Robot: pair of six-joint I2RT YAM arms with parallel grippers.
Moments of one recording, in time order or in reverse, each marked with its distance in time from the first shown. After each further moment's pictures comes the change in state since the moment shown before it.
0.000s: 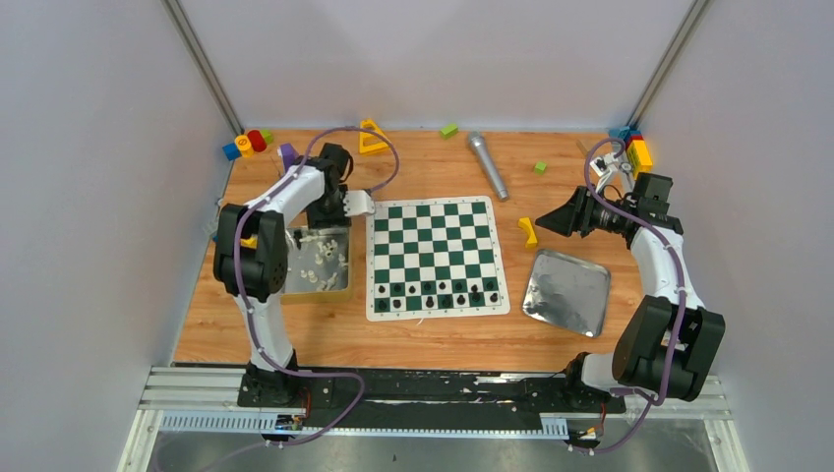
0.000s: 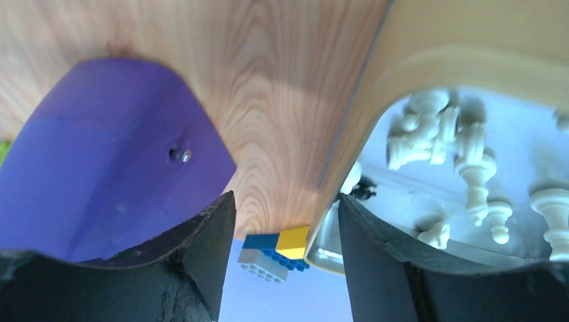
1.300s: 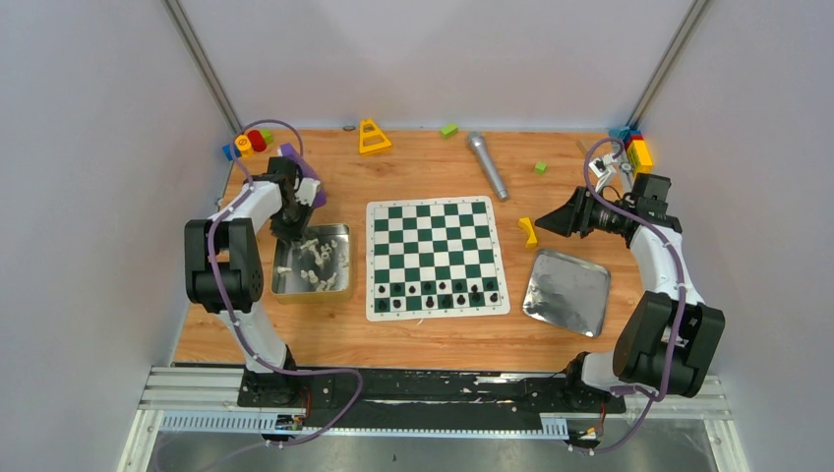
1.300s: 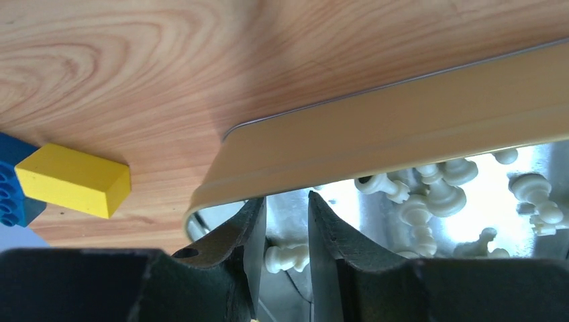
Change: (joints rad) left arm 0.260 -0.142 -0.228 0.153 0.187 -0.876; right arm 0.000 0.019 0.000 -0.006 -0.004 -0.002
